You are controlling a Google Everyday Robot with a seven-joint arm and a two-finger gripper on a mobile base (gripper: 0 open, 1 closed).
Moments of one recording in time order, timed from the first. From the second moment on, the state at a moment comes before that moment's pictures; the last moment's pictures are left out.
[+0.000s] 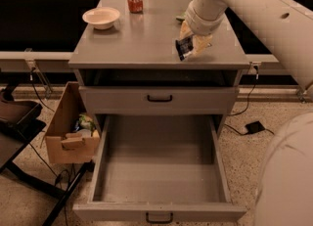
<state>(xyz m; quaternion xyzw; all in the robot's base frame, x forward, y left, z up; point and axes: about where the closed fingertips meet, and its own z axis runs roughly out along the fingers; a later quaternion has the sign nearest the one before) 0.732 -0.123 0.883 -0.86 0.45 -0.18 0.17</state>
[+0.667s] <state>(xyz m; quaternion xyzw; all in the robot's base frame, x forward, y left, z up) 0.762 -0.094 0.904 -0.87 0.40 -0.21 0.20</state>
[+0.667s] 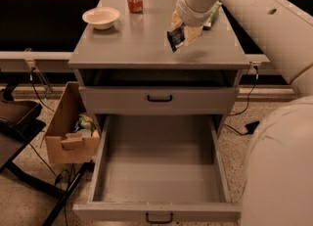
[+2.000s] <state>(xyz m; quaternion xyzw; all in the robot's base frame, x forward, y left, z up) 0.762 -0.094 0.904 -0.87 0.40 -0.21 0.20</state>
